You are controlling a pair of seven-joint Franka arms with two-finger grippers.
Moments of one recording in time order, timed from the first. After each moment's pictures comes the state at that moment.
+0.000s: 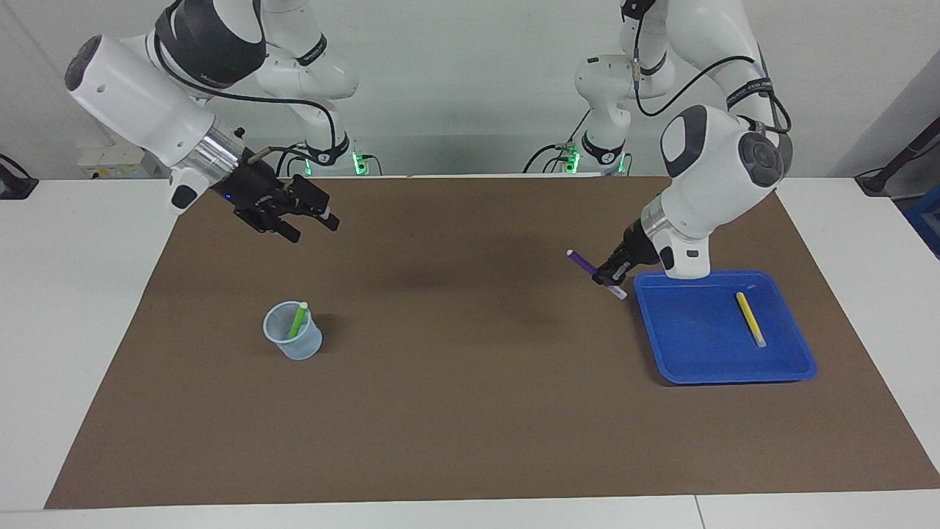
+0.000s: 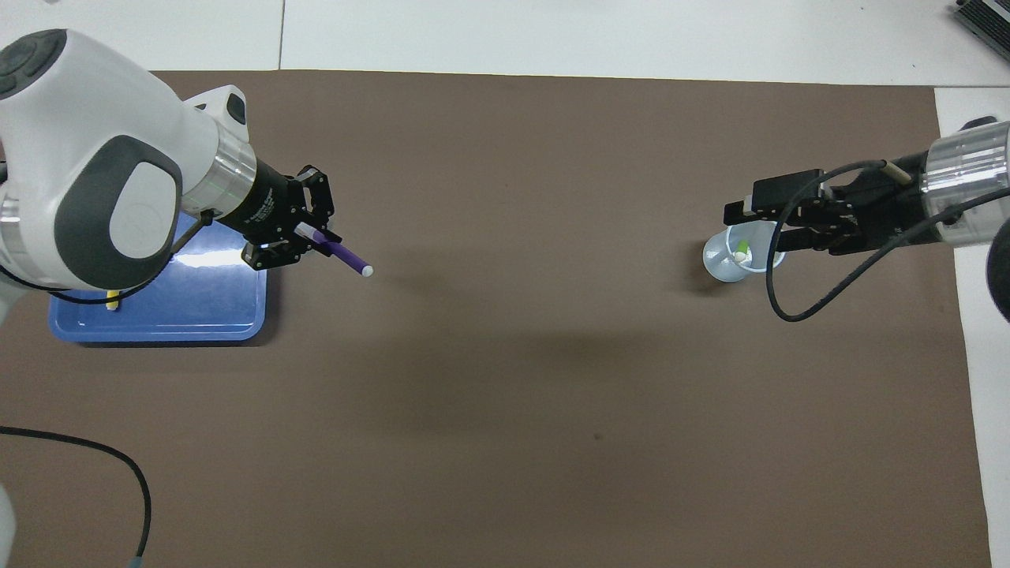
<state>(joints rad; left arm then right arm) -0.08 0.27 -0.21 -1.58 -0.31 1.78 -1.15 -0.09 0.04 0.10 -1.72 0.60 1.79 0.12</state>
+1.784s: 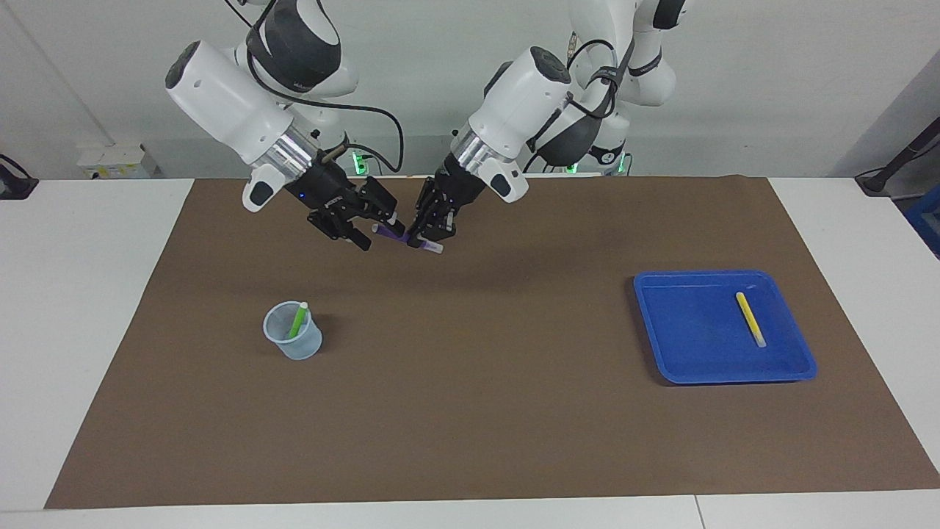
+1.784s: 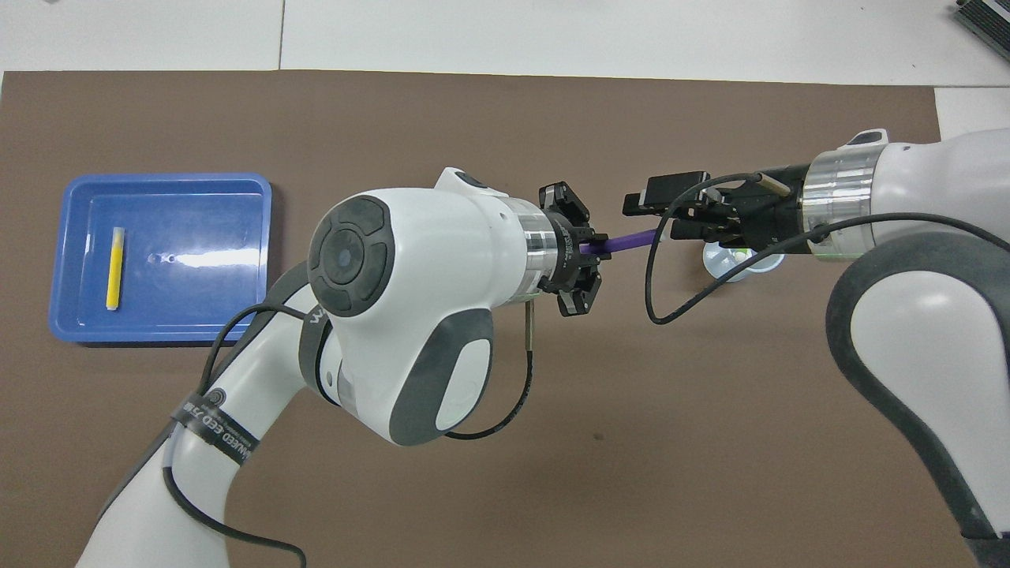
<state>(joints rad) -0.55 0.27 -0.22 -1.60 -0.43 2.44 -2.15 0.09 0.02 0.10 -1.81 0.67 2.07 0.16</state>
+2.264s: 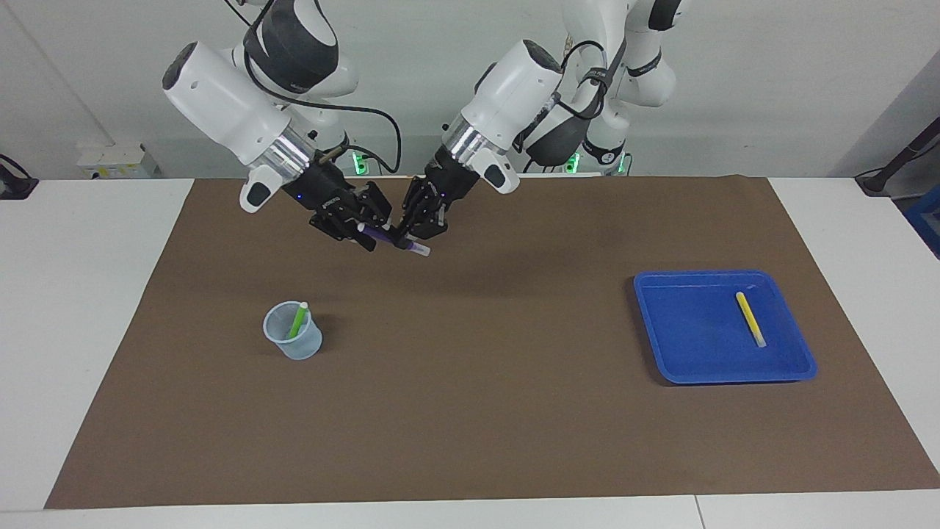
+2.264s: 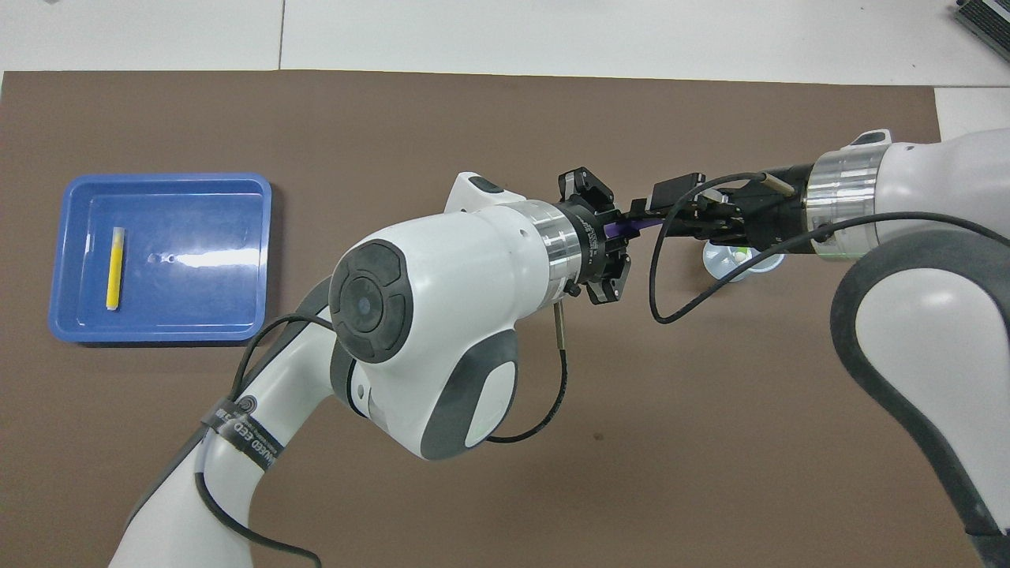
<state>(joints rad) -0.57 0.29 -0.22 -1.60 -0.41 2.59 -2.19 0.08 0.02 0.10 -1.81 0.67 2.05 0.16</state>
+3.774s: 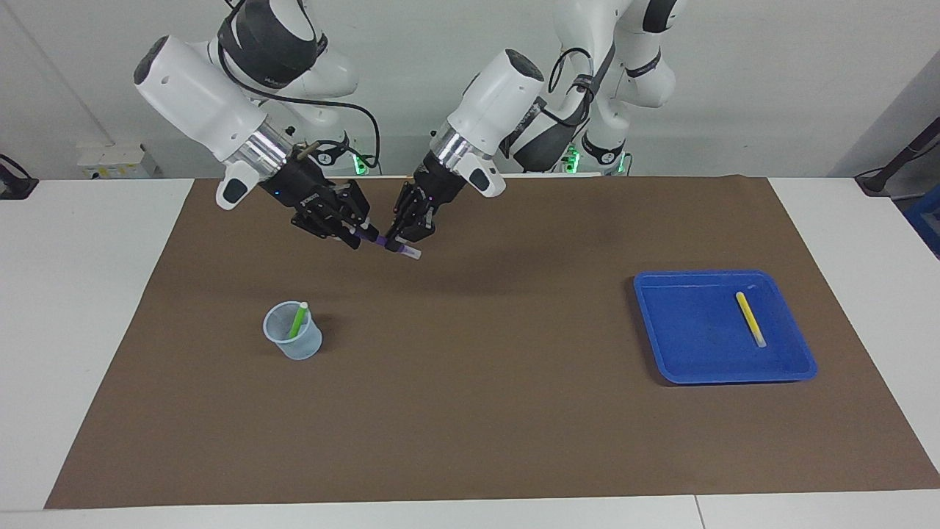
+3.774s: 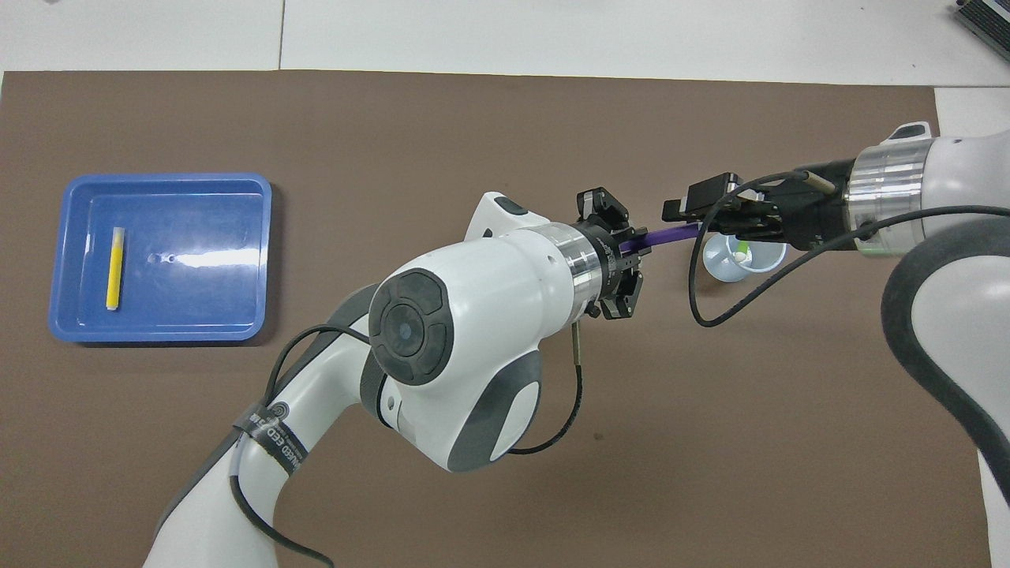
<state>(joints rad) -0.61 0.29 -0.21 -1.63 -0.38 2.62 -2.19 0.04 0.01 0.09 -1.80 0.65 2.00 0.10</state>
